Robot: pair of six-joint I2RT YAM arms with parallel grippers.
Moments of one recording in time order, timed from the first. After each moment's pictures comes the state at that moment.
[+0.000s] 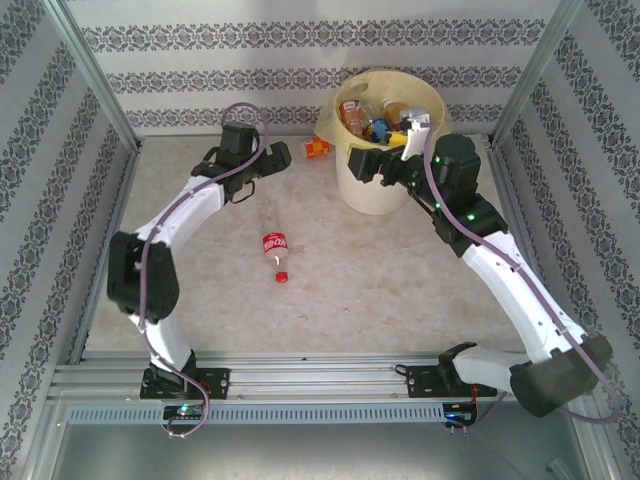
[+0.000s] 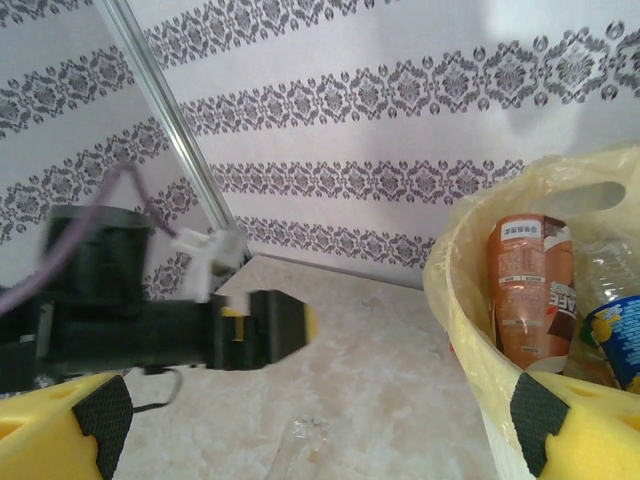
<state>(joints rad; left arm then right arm) -0.28 1.84 1.55 -0.35 0.03 -0.51 0.38 1.18 1.25 -0.16 -0.27 0.28</state>
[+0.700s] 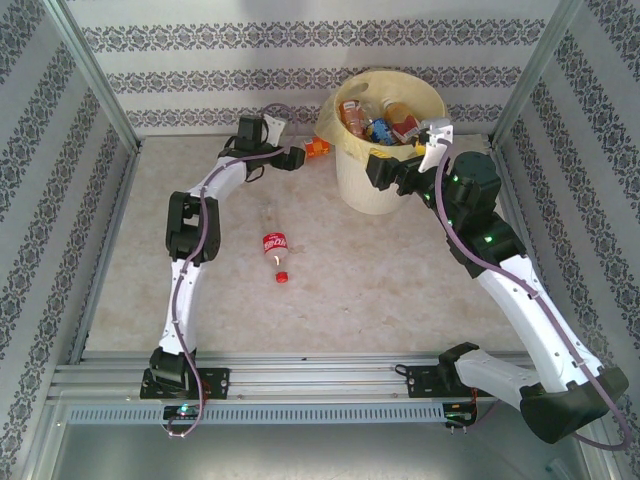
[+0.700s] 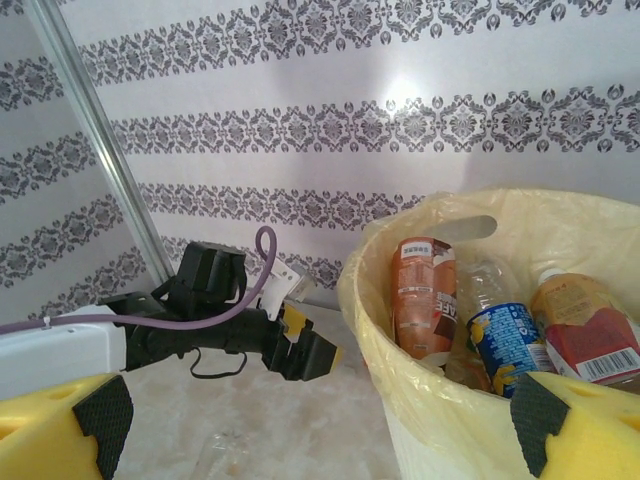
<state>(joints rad) -0.17 2.52 2.17 -0.25 0.39 0.06 0.38 1.06 1.19 -0.19 -0.11 0.17</state>
